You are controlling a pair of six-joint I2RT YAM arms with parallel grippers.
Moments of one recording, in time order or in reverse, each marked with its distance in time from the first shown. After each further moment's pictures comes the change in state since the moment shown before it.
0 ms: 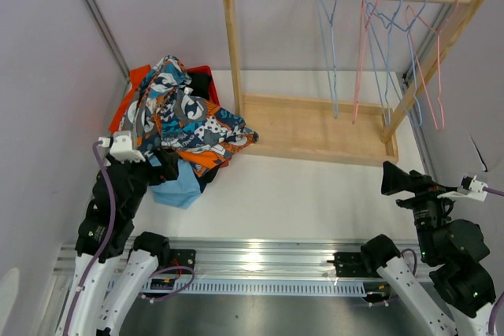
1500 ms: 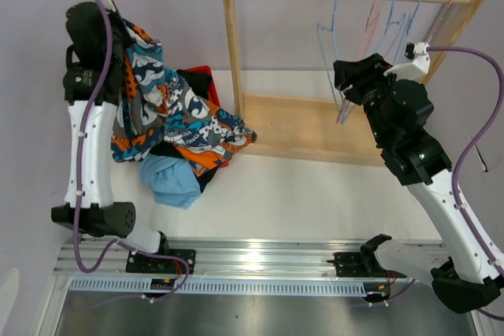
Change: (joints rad) left arm 0.205 1.104 1.314 0.019 -0.160 0.204; right arm 0.010 0.996 0.603 0.386 -0.132 0.154
